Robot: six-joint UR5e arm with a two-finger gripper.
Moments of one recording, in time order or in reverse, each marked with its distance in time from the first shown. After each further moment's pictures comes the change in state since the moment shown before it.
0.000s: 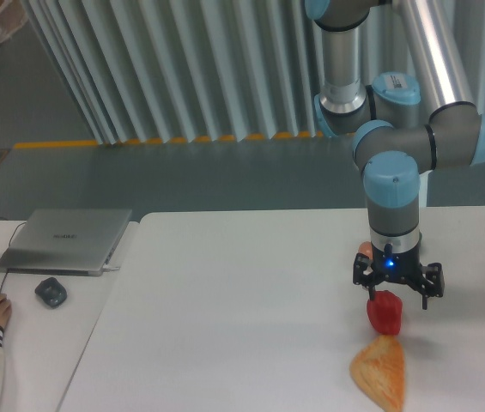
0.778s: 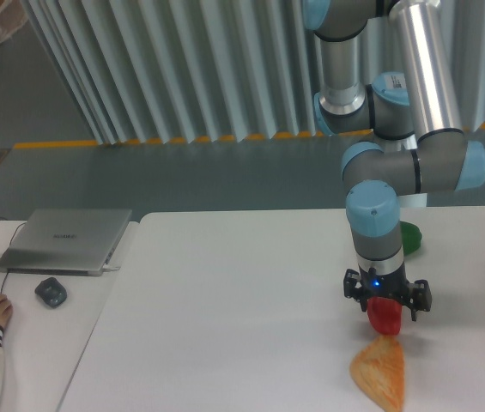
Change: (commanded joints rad) arm -0.045 -0.040 -0.005 -0.002 0.046 -0.020
